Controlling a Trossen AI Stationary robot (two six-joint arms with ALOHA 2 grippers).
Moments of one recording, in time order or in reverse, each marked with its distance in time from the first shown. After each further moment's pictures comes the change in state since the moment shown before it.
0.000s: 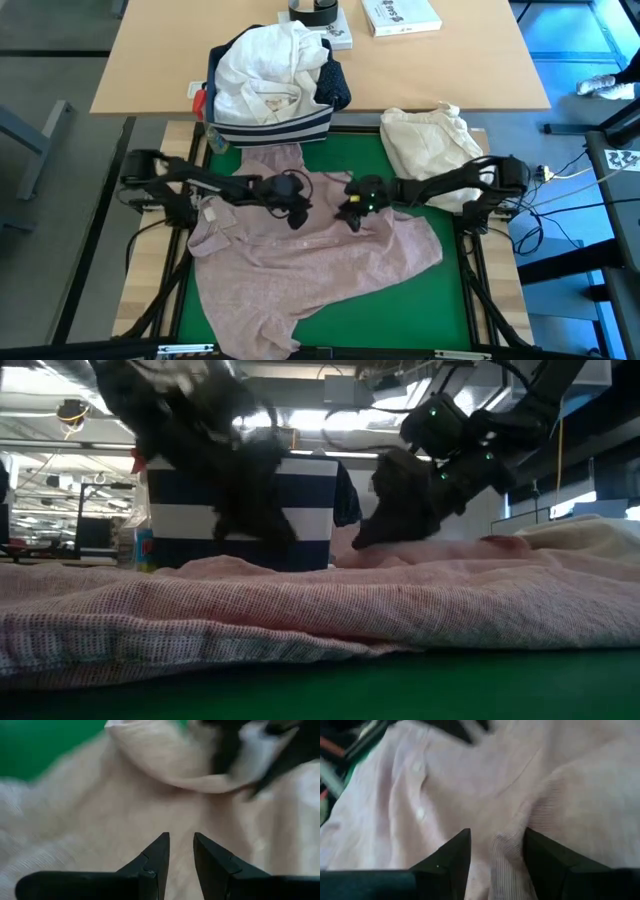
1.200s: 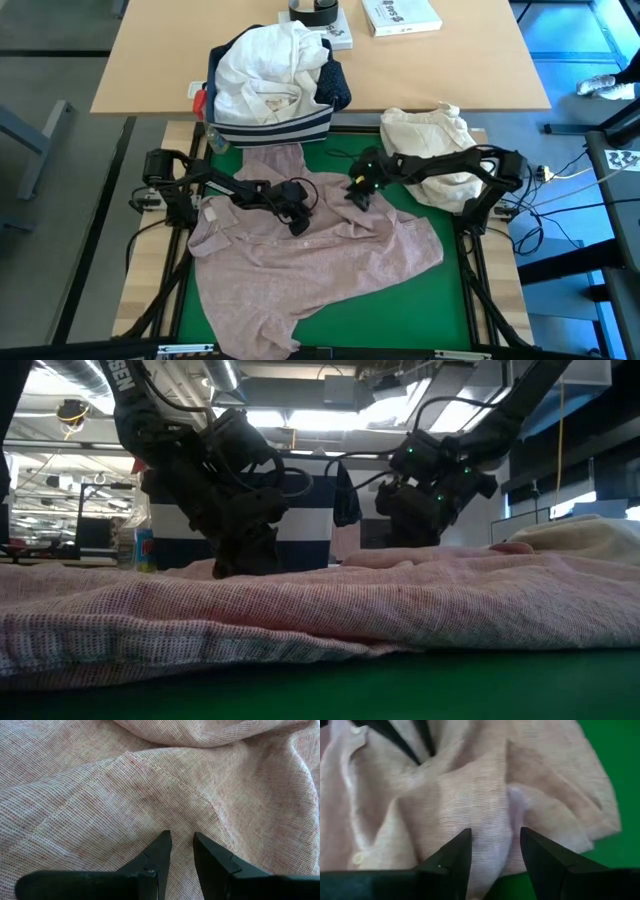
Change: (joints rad) left arm 0.003 0.183 0.000 0.048 0.057 0.029; right arm -0.256 0.005 0.096 -0.320 -0.139 -0.411
